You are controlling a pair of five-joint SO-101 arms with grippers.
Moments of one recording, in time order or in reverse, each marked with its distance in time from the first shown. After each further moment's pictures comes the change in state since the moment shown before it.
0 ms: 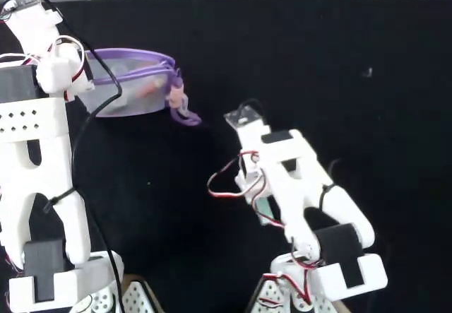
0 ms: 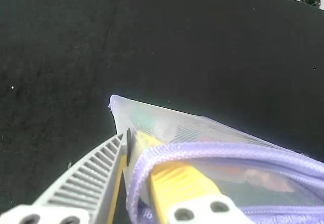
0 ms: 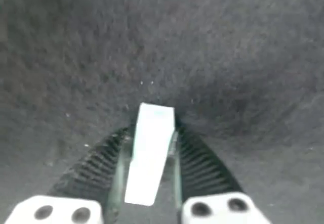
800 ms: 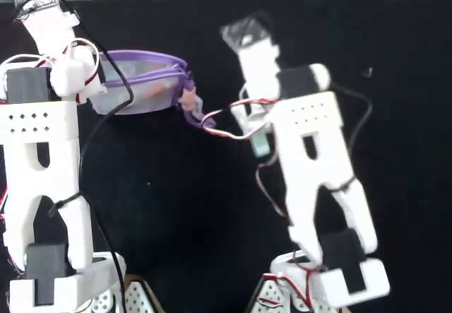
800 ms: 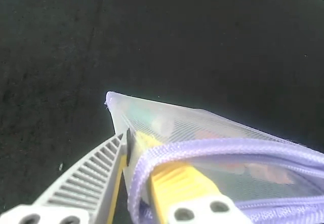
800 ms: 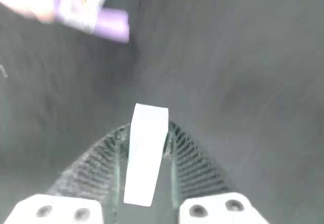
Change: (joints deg) left arm 4.3 -0.3 2.3 -0.4 -0.1; right arm -0.1 -4.2 -50.7 28.3 0.1
